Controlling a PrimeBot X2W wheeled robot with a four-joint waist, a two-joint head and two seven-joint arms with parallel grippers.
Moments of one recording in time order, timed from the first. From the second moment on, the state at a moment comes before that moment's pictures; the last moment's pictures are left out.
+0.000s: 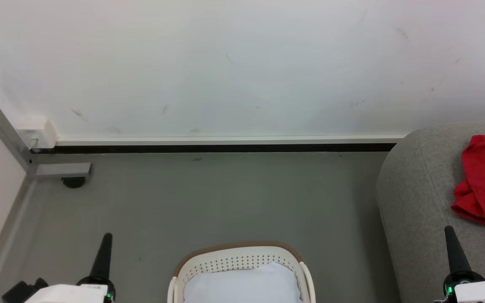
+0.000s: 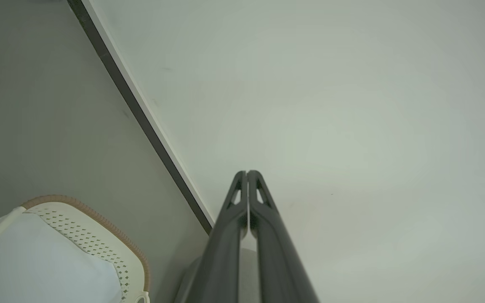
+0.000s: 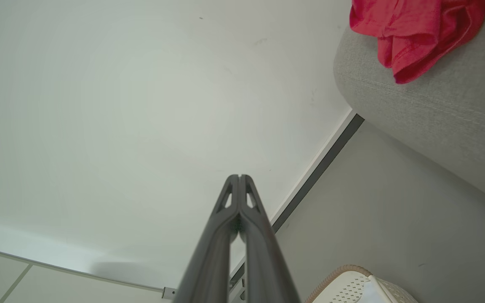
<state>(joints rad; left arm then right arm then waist) -0.09 0.05 0.09 0.25 -1.26 -0.13 0.02 -0.08 -0.08 -0.02 0.23 1.30 0.13 -0.01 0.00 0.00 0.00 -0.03</state>
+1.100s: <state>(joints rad) -0.10 0.05 0.11 0.25 -1.54 -0.13 0.10 -0.10 -0.07 -0.07 0.24 1.57 0.13 0.07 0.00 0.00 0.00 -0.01</state>
